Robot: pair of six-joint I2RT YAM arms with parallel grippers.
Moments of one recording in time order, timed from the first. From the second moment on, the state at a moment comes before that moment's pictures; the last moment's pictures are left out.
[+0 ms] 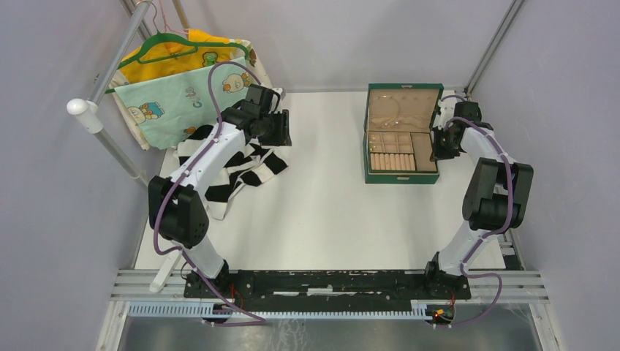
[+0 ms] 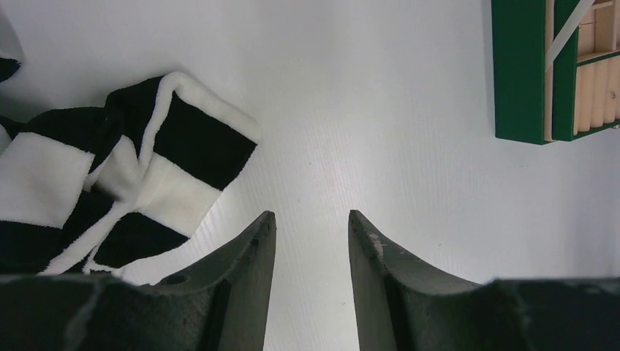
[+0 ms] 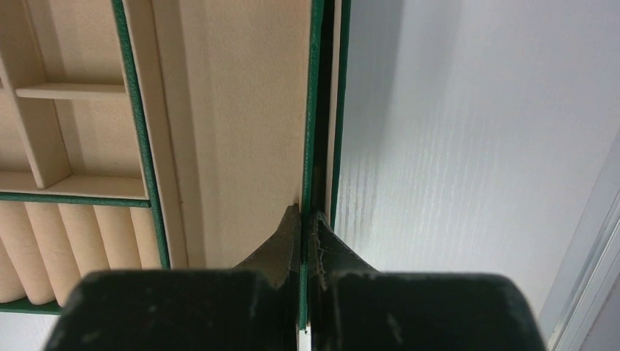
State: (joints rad) left arm -0.38 1.69 1.53 -0.73 0.11 -0.27; right arm -0.20 1.80 1.30 -0.59 -0.18 -0.17
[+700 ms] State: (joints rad) left arm -0.38 1.69 1.52 -0.73 0.12 -0.27; right arm -0.16 1.73 1.29 -0.63 -0.14 -0.15
